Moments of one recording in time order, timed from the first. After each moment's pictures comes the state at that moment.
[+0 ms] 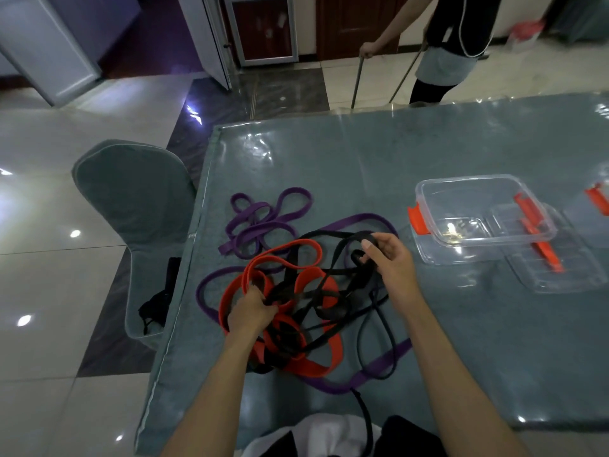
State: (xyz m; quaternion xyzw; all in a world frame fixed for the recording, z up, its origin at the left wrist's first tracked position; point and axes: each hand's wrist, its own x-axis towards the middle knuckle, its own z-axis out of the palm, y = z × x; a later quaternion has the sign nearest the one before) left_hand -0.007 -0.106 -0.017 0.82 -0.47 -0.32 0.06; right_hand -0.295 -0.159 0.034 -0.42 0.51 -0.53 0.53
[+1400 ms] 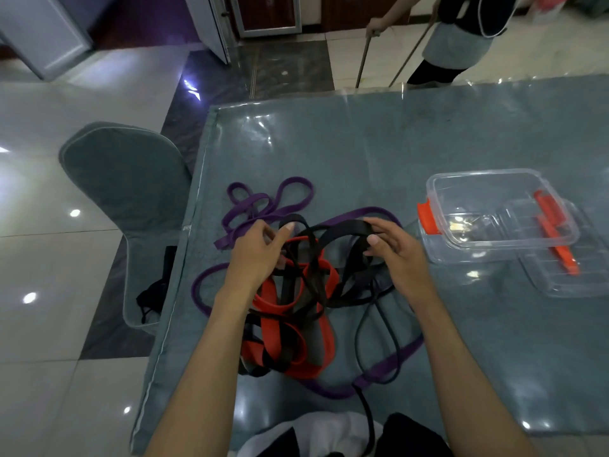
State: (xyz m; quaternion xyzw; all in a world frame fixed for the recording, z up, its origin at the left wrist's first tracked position) left_hand -0.030 -0.179 0.075 0.74 -0.50 -0.34 0.30; right_hand -0.302 -0.189 0.044 -0.54 0.45 -0.50 0.51
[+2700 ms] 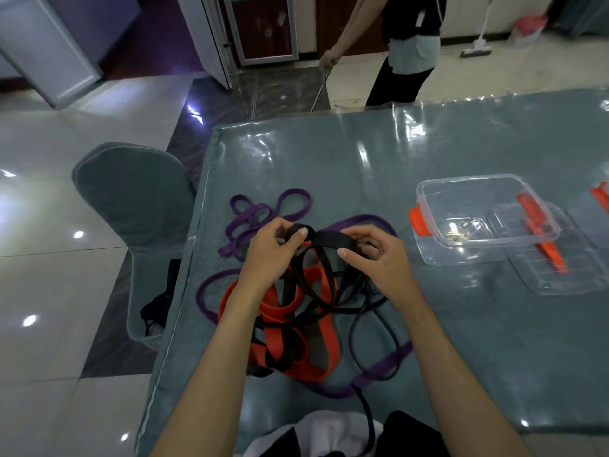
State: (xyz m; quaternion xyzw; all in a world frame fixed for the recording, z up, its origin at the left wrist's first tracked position) left_hand -0.056 -0.162 0.107 0.65 -0.54 -0.37 0.37; right_hand -0.283 -0.169 0.060 -0.60 0.41 -0.50 0.48
